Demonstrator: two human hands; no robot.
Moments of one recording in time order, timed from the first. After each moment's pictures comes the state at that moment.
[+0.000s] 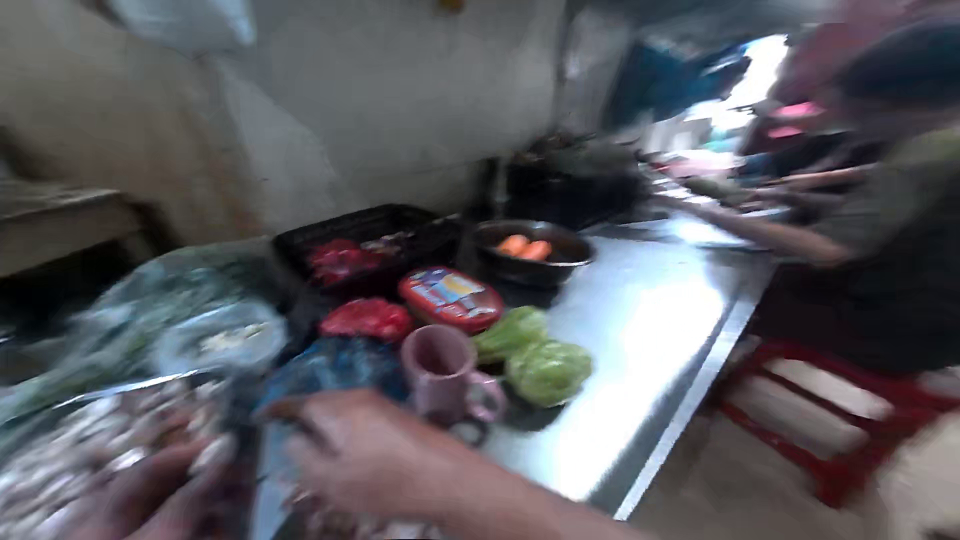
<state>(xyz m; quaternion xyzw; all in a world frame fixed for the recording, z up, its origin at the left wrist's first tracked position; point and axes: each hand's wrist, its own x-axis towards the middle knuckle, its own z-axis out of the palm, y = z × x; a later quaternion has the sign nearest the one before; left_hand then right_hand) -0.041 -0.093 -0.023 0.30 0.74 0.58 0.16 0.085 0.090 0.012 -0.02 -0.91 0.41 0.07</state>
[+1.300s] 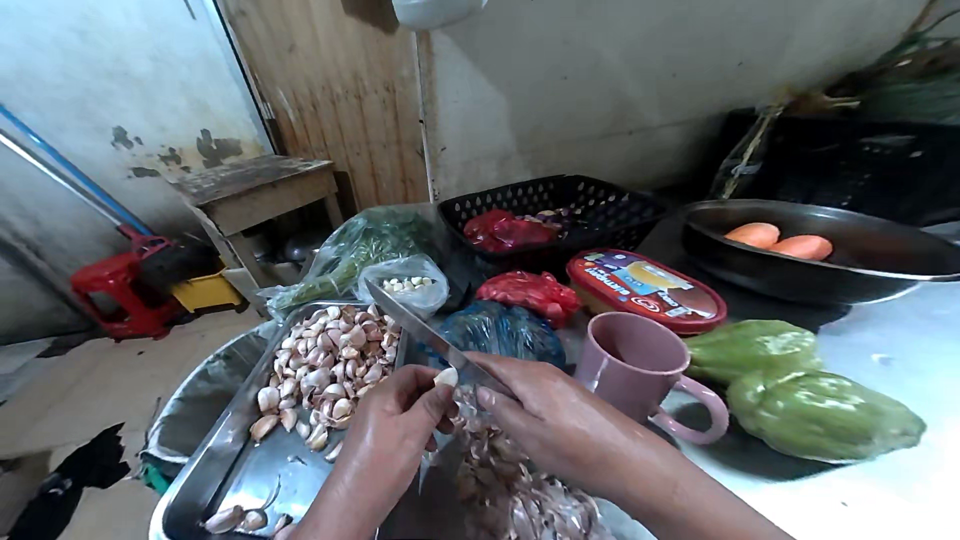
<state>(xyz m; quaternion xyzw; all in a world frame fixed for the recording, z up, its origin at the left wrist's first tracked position) -0.025 -0.083 -0.030 0.30 0.73 0.58 0.19 0.076 0.087 -0.010 -0.03 -0.94 0.34 0.06</state>
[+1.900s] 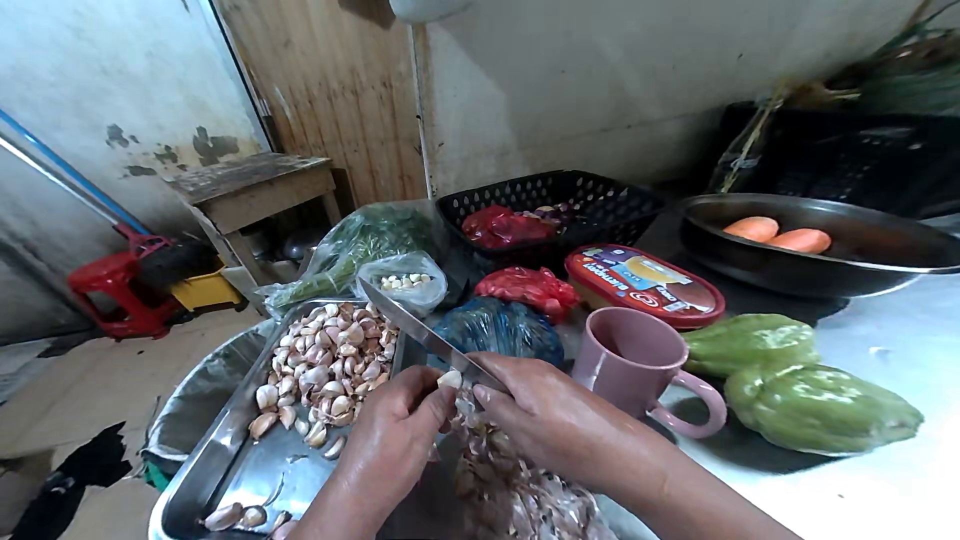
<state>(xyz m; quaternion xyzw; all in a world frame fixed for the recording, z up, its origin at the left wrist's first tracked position) -0.024 -0.082 -0.030 0.34 0.77 0.52 0.17 0.074 0.086 -0.006 -0.05 -0.94 0.34 0.02</state>
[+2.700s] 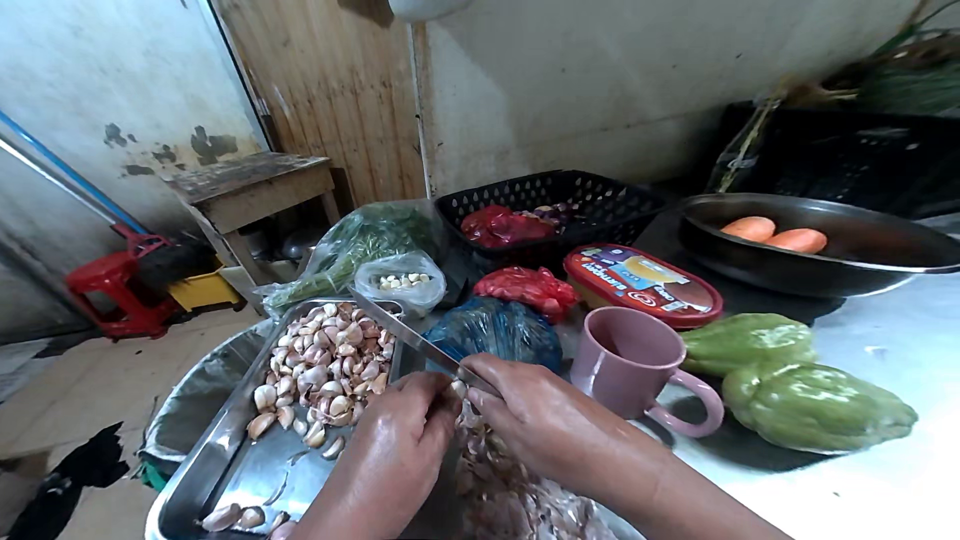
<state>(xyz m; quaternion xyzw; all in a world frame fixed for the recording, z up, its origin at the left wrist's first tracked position) -0.022 -0.085 -0.040 0.46 0.81 0.36 -0.02 0.076 0.080 -0.005 -0.04 -0.95 0.32 0.02</state>
